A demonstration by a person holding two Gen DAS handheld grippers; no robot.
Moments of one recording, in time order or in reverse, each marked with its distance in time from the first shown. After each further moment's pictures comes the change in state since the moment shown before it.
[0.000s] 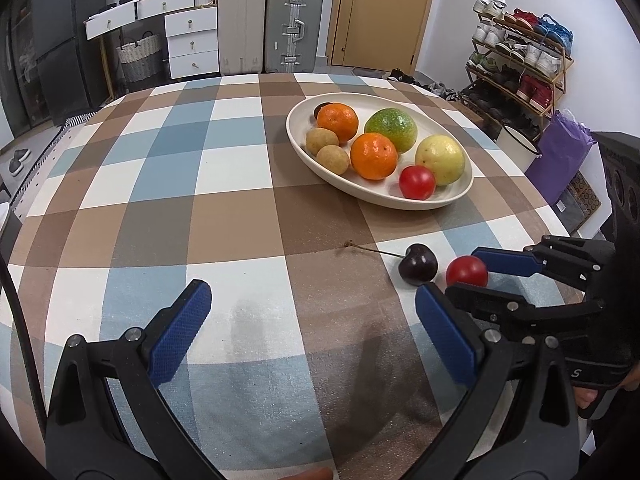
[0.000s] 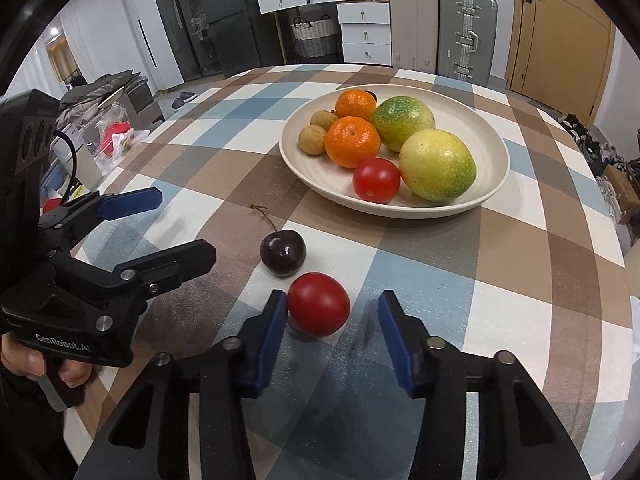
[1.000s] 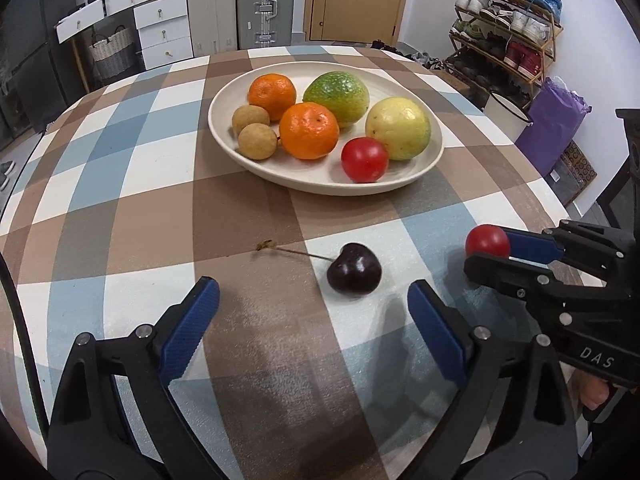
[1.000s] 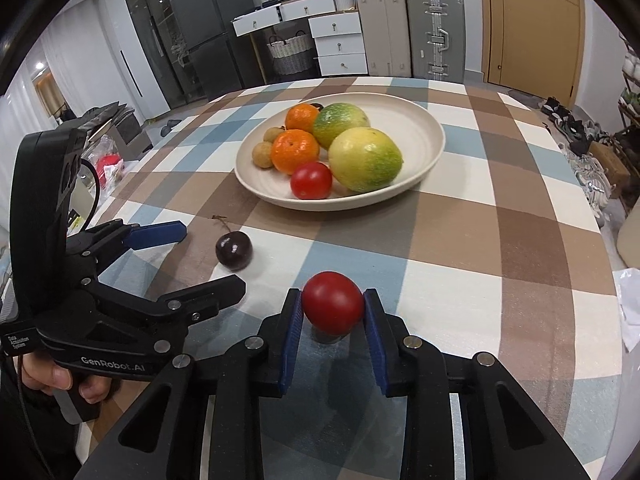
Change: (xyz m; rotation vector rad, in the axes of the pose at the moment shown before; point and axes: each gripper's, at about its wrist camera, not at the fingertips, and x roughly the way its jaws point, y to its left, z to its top) left arm 0.040 -0.053 0.010 0.075 0.098 -0.025; right arm -0.024 -0.046 -0.018 0.107 -0.056 -0.007
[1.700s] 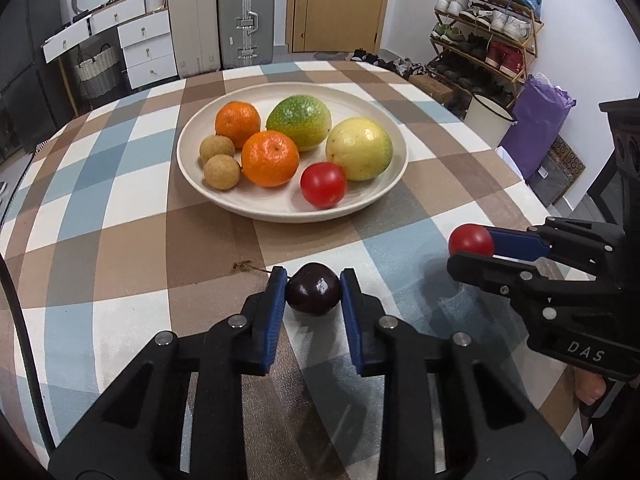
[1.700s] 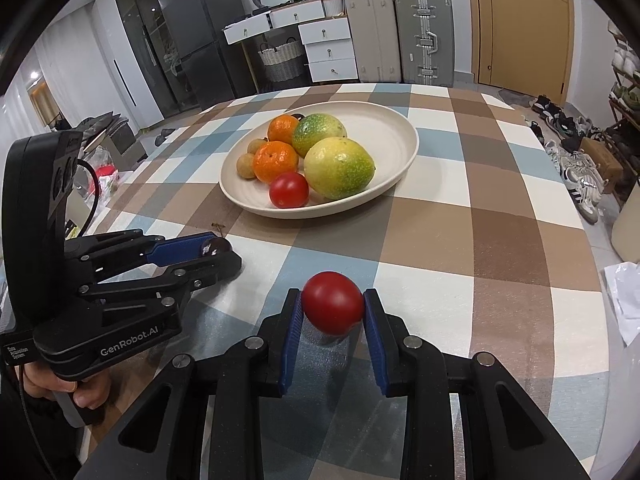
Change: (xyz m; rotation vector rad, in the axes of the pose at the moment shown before) left arm -0.011 -0.018 0.010 0.055 -0.056 -0.040; right arm -0.011 -0.013 0.002 0.022 -0.027 -0.014
